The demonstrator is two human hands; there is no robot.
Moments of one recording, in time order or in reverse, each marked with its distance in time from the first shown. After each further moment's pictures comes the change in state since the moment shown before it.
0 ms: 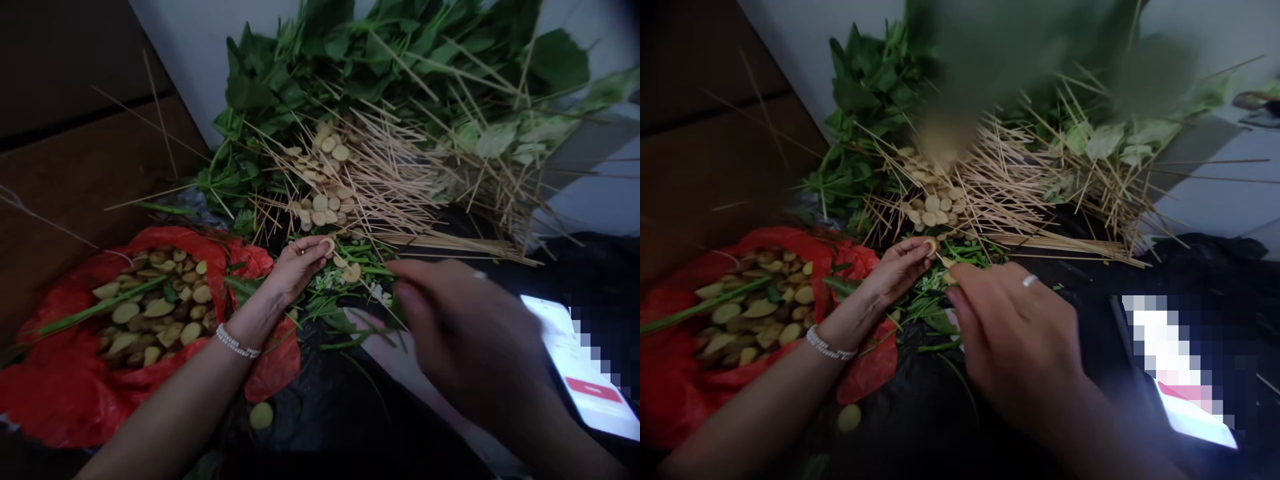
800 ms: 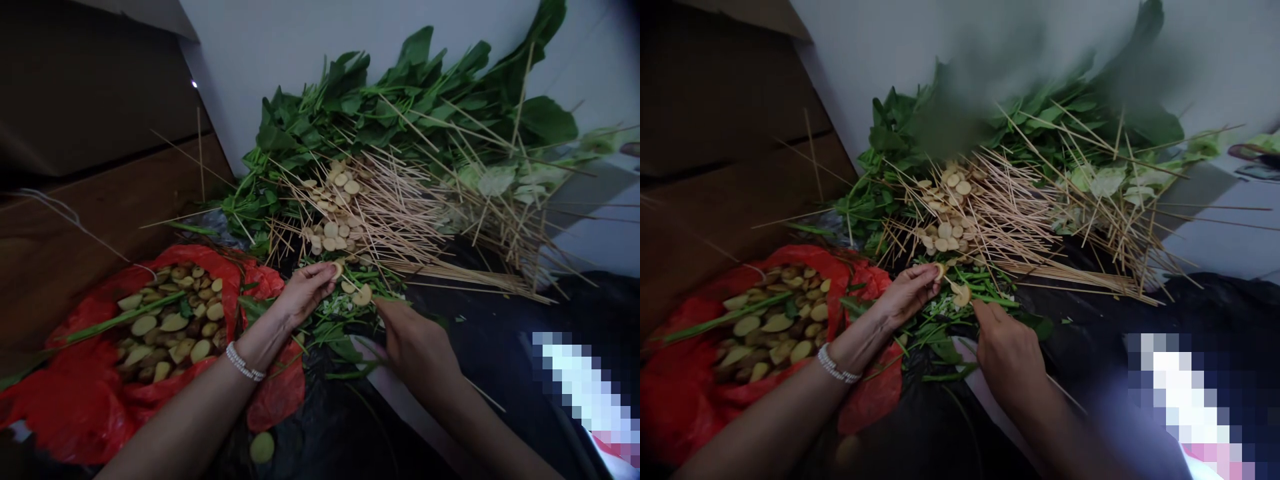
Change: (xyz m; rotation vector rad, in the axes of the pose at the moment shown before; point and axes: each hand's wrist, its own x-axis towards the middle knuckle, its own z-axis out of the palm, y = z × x) left_hand -0.001 0.002 -0.002 -0.077 -0.008 -0.042; right_hand -0.003 0.033 0.064 -0.014 -0.264 0.196
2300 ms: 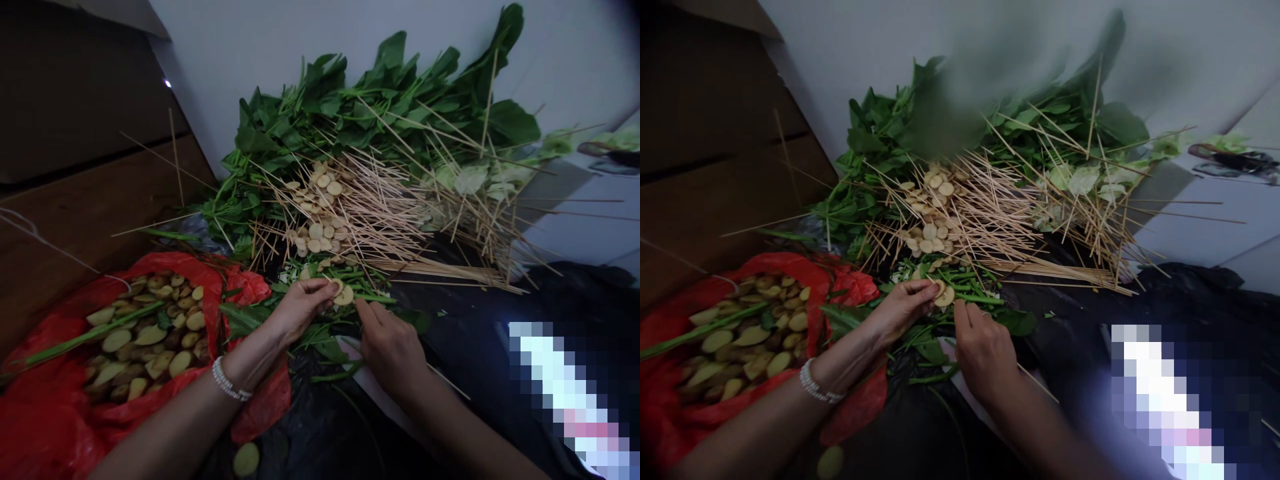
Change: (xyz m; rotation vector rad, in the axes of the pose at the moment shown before) left_hand -0.010 -0.015 0.017 0.179 0.023 -0.091; right_hand 0.000 -0.003 0.017 -0.276 0.093 -0.085
